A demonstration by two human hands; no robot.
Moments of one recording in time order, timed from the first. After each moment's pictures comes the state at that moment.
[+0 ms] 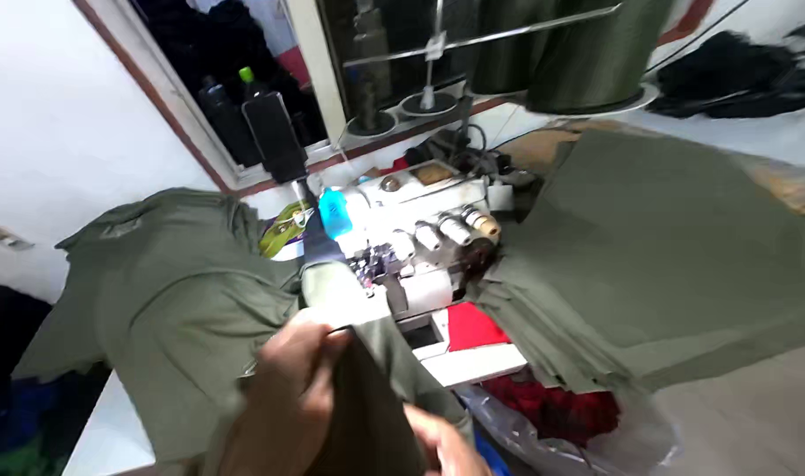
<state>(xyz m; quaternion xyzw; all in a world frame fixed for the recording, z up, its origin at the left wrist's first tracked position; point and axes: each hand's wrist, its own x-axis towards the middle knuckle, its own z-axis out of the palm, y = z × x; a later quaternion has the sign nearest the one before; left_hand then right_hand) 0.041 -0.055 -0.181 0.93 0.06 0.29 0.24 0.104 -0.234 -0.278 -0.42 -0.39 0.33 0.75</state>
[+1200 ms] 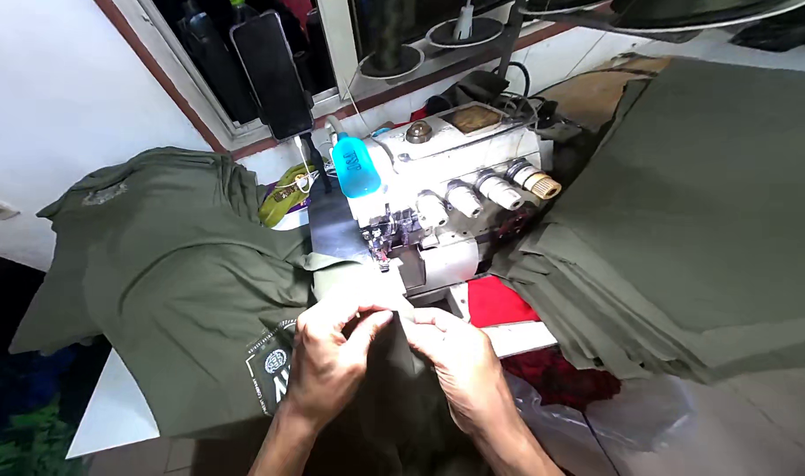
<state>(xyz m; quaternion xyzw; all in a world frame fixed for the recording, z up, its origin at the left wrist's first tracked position) 0.074 -0.042 -0.251 0.86 0.08 0.29 0.41 0.153 -0.183 -0.301 -0.65 -0.10 0.20 0.73</state>
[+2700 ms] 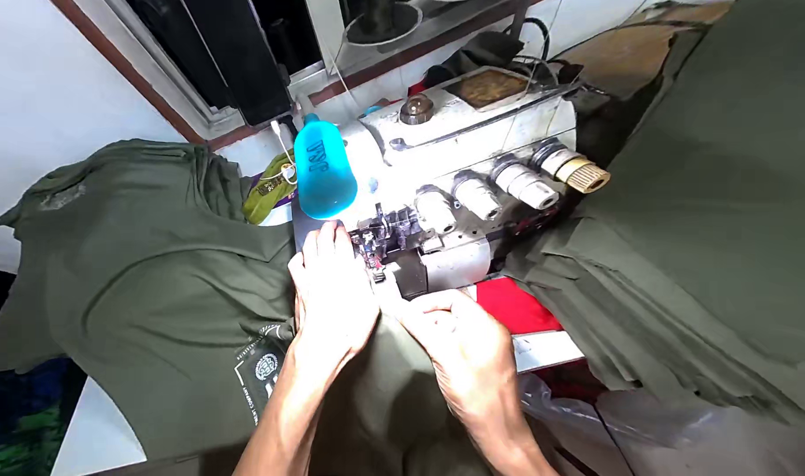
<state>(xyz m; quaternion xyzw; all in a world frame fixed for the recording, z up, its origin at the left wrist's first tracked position) 0.151 -0.018 -0.266 0.97 0.19 0.14 -0.01 0.174 -0.164 -0.308 -0.73 -0.10 0.05 0.68</state>
